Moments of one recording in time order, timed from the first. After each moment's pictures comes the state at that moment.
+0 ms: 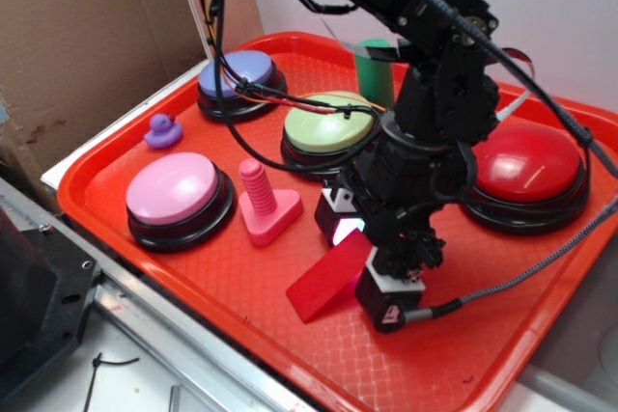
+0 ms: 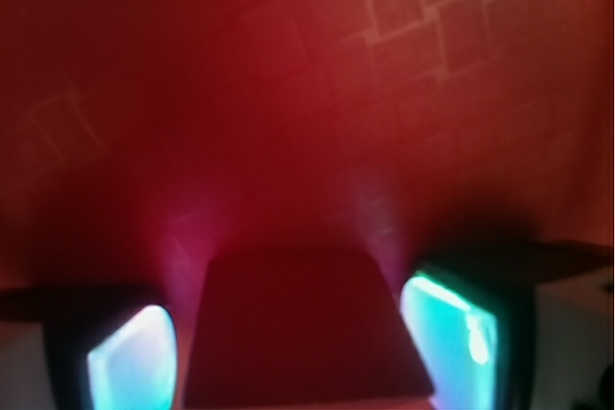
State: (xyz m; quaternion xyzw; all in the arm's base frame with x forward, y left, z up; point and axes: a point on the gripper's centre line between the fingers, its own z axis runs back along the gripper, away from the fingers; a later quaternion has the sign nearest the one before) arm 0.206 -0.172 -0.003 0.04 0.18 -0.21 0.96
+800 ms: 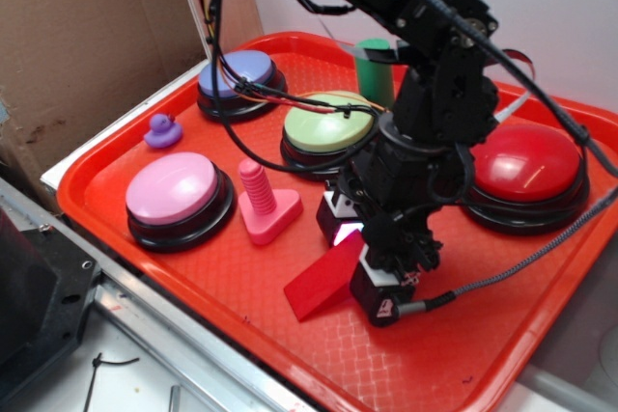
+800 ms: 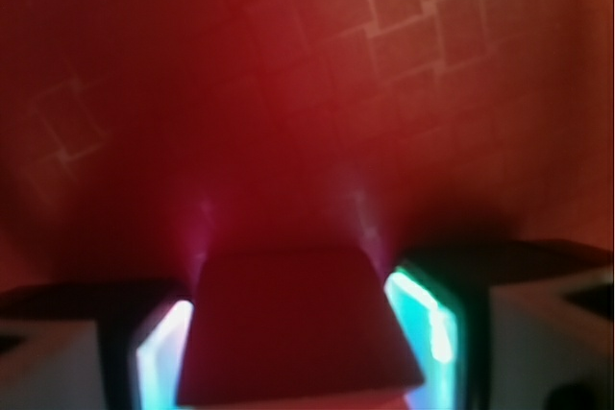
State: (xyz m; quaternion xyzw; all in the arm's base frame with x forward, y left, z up) arm 0.202 -0.172 0.000 0.05 0.17 -0.21 0.96
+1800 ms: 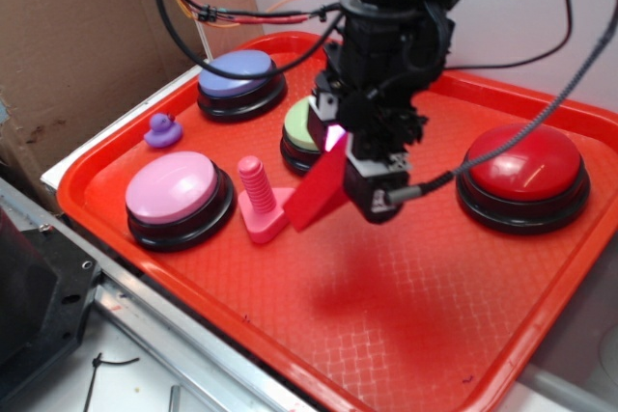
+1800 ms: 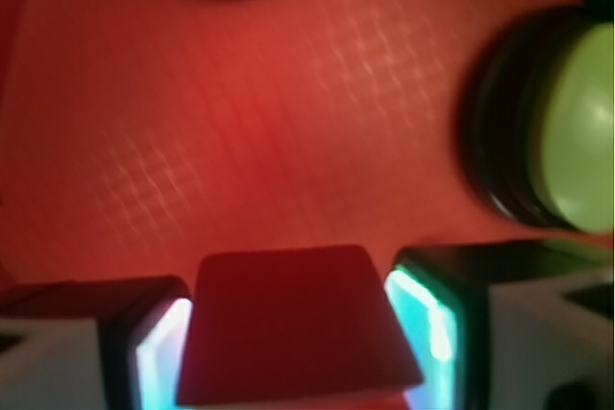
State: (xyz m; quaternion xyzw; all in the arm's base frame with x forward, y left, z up) arm 0.213 -0.151 0.073 0.03 0.14 -0.20 0.97
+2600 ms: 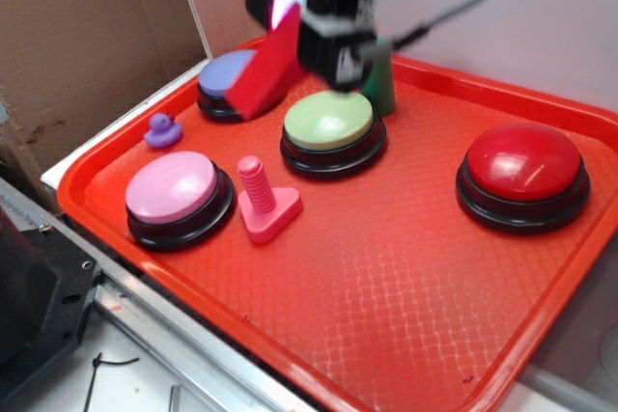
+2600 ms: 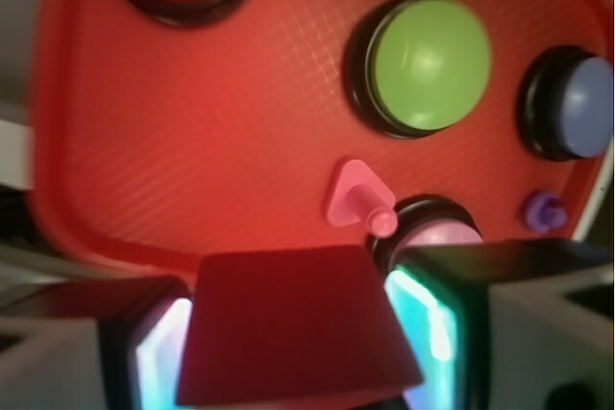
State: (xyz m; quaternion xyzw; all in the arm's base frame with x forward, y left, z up) arm 0.197 -0.160 0.185 0.04 0.11 -0.15 0.98
